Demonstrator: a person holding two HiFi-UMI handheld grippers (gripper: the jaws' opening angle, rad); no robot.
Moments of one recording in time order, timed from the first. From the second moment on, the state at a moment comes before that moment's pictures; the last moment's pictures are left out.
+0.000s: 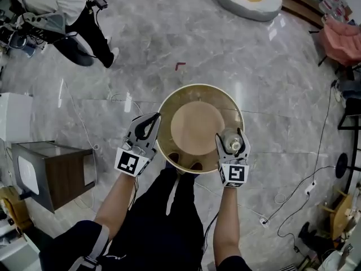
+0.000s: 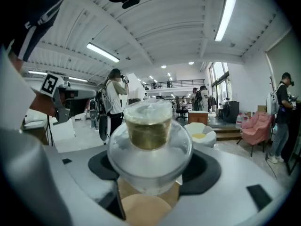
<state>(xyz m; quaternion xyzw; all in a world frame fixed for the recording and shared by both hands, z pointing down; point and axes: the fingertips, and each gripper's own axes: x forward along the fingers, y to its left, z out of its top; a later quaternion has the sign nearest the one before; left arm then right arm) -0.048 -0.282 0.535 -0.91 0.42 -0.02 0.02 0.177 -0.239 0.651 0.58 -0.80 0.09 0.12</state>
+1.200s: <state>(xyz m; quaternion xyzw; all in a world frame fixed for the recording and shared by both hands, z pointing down) -0.041 -0.286 0.841 -0.91 0.41 -0.11 -0.04 0.191 -0.293 1.069 0.56 -0.77 0.21 0.21</state>
